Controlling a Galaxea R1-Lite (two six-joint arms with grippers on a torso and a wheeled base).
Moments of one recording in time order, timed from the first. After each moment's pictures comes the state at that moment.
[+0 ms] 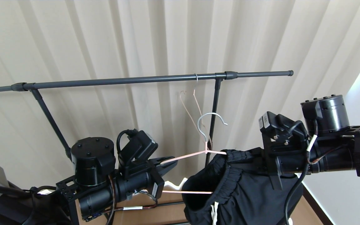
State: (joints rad) left arm -0.63 1.83 -0.46 -1.14 -0.24 0.17; right arm 0.40 1.63 -0.84 -0.15 0.66 -0.47
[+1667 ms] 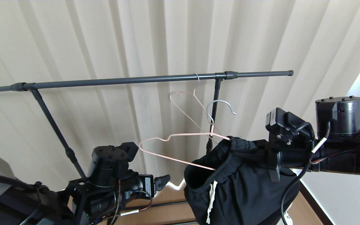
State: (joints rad) left arm -0.61 1.86 -0.50 -0.78 0.04 -0.43; right arm 0.40 1.60 -0.74 -0.40 0.55 -0.47
